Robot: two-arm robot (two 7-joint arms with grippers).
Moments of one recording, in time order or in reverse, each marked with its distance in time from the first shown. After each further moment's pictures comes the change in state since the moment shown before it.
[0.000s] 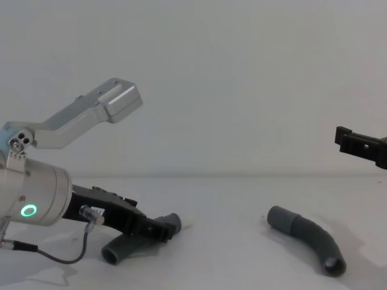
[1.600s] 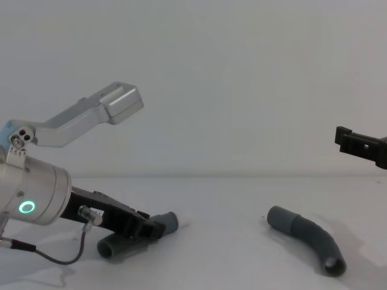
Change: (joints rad) left arm -0.031 0.003 0.008 0.024 -0.012 0.047 -0.061; right arm 0.000 0.000 0.000 0.000 0.000 0.000 0.000
